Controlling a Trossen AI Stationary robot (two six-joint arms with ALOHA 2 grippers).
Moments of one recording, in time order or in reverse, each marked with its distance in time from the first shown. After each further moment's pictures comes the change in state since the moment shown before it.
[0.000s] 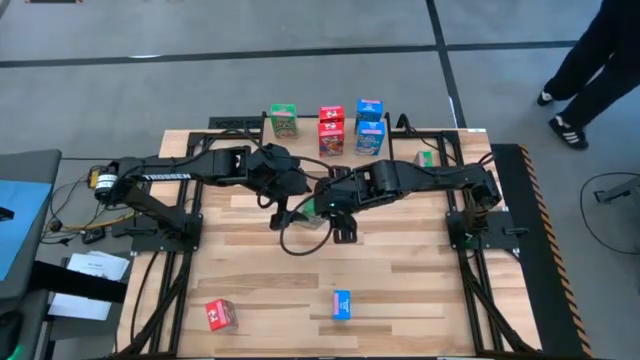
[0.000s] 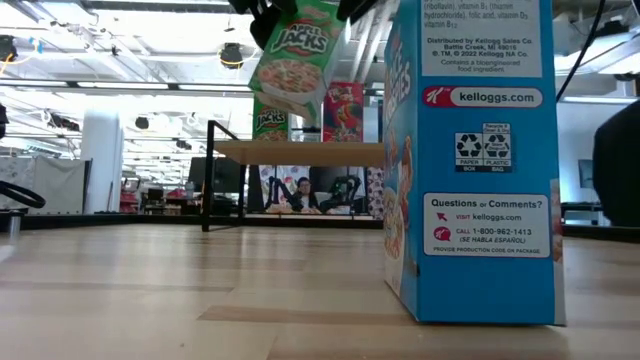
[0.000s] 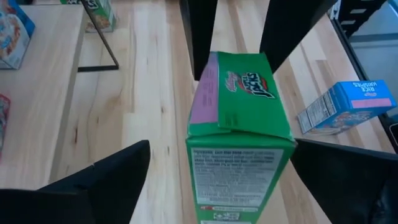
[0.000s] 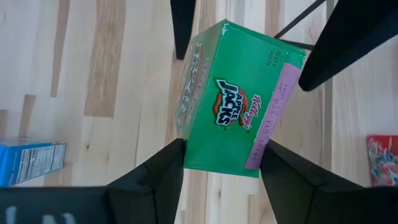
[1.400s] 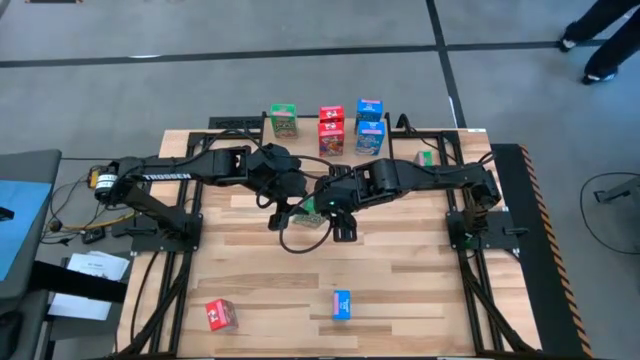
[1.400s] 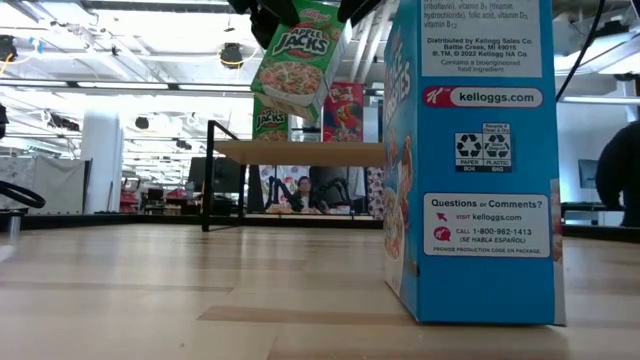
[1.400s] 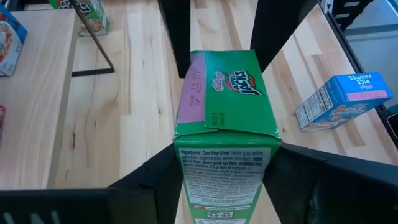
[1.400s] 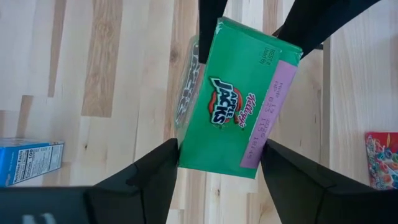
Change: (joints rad) left arm 0.000 0.000 0.000 -0.005 0.019 0.038; right arm -0.013 0.000 0.000 -0.008 0.002 0.003
